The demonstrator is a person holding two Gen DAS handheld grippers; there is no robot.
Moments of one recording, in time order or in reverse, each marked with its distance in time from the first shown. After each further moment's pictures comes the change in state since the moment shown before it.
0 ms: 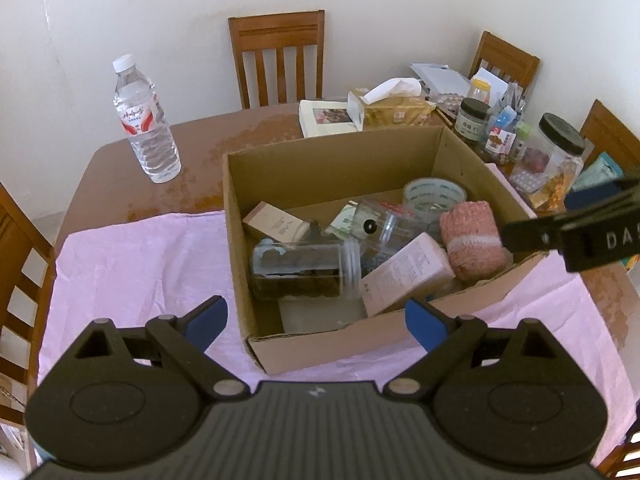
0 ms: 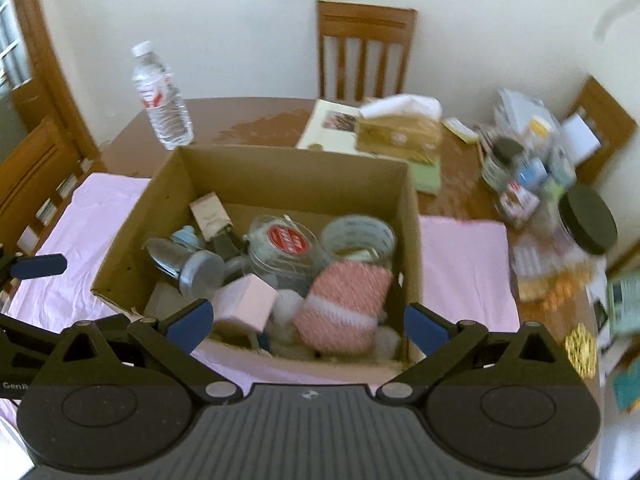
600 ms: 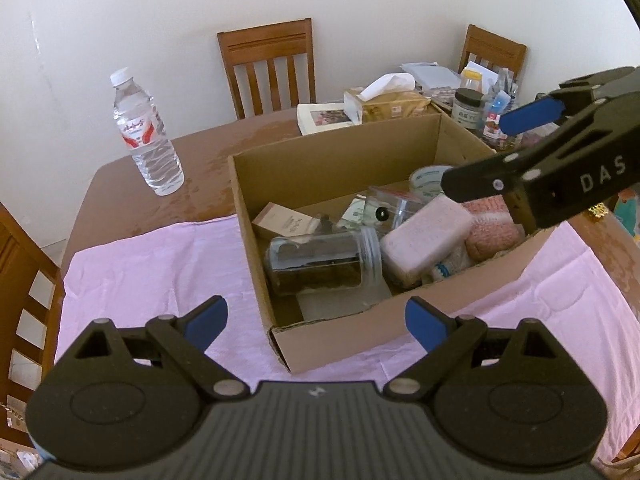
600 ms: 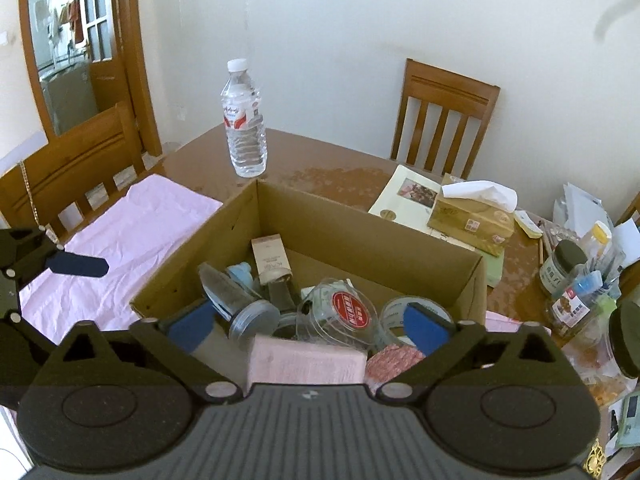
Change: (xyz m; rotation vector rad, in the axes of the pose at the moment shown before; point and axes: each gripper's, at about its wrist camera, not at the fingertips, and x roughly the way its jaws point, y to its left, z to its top) left arm 0.002 0.010 -0.018 0.091 -0.045 0.018; right arm 0.009 0.040 0.018 -0.267 -0.154 0.136
